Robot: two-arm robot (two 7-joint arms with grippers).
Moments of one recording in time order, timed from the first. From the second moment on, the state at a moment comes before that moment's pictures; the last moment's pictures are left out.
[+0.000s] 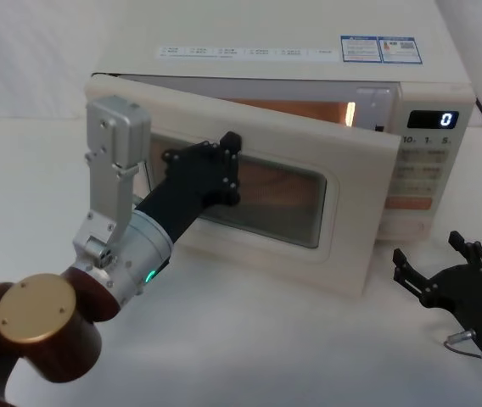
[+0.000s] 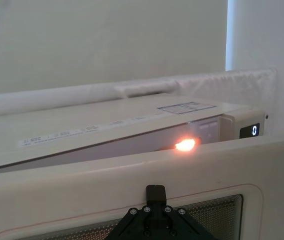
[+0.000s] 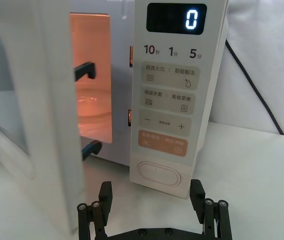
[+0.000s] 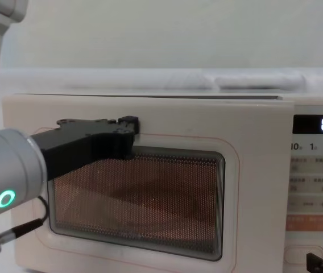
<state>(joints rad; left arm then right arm) -0.11 0.28 0.27 -1.82 -0.26 0.12 -0.23 -0.12 0.21 -0.13 -1.66 0.13 -0.06 0.22</state>
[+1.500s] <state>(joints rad) -0.25 0.20 0.30 -1.66 -0.22 0.14 -0.22 -0.12 0.21 -0.13 -1.66 0.13 -0.06 0.22</state>
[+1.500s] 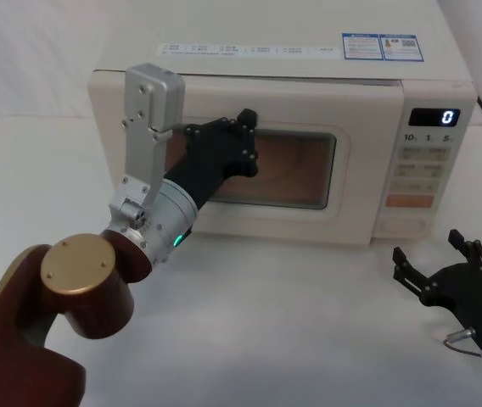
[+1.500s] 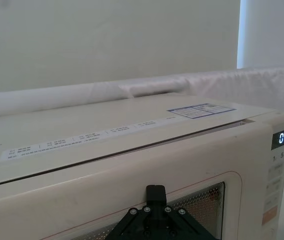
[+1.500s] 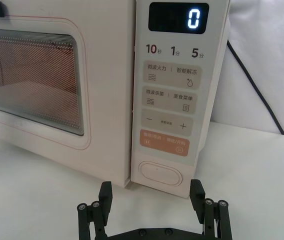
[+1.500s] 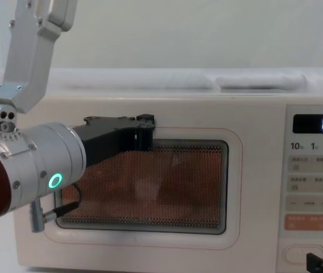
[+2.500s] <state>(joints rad) -0.26 0.18 0.29 -1.63 -0.24 0.13 -0.22 -0.12 0.21 -0.13 -1.66 0.13 -0.06 0.22</state>
